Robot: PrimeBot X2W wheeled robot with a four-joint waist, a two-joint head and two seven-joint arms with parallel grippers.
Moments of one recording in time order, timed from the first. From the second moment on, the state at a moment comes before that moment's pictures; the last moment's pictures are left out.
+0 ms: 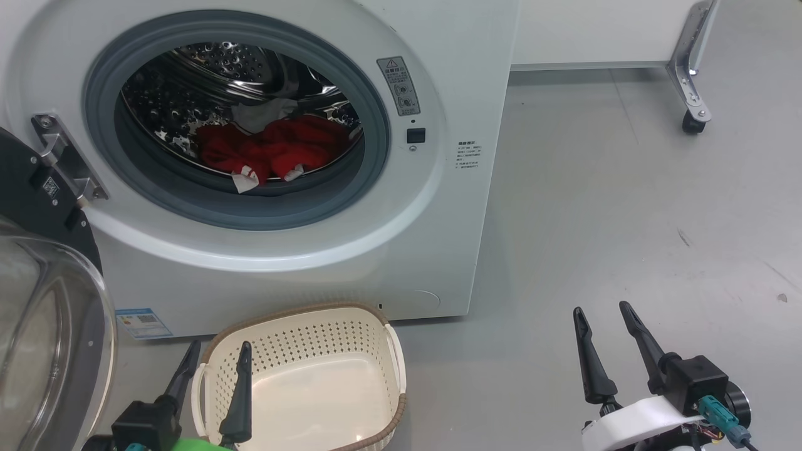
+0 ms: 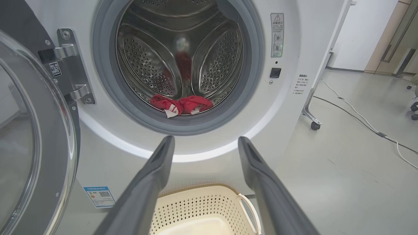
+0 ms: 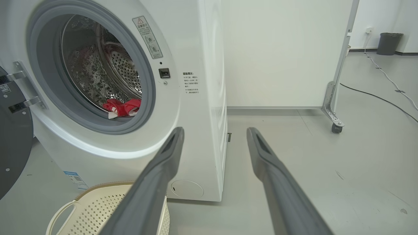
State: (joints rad) left arm 0.13 0.05 -0.14 0.05 -0.31 -0.01 -0.17; right arm 0.08 -0.04 0.18 0.14 0.25 0.02 -0.26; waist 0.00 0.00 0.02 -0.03
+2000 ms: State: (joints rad) left arm -0.89 0.20 -0.07 0.28 -0.40 -0.08 0.39; right arm -0.25 -0.05 0.32 -0.02 0.30 -0.03 -0.26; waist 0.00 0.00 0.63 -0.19
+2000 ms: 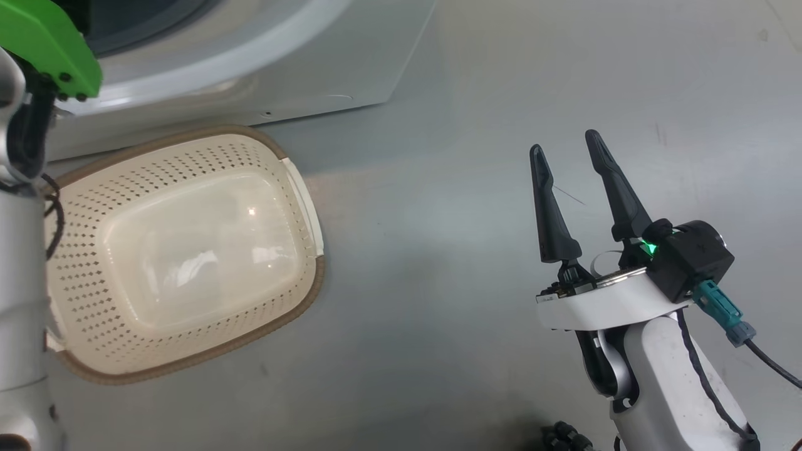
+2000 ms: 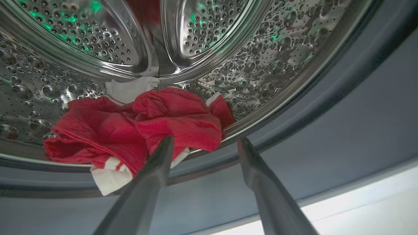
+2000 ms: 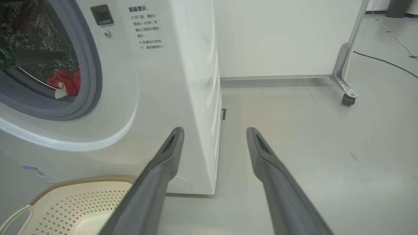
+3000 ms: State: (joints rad) left arm -1.11 0.32 -0.01 0.62 -0.34 -0.02 0.42; right arm -0.31 -0.05 0.38 0.01 0.37 -0.05 -0.26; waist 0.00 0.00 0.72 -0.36
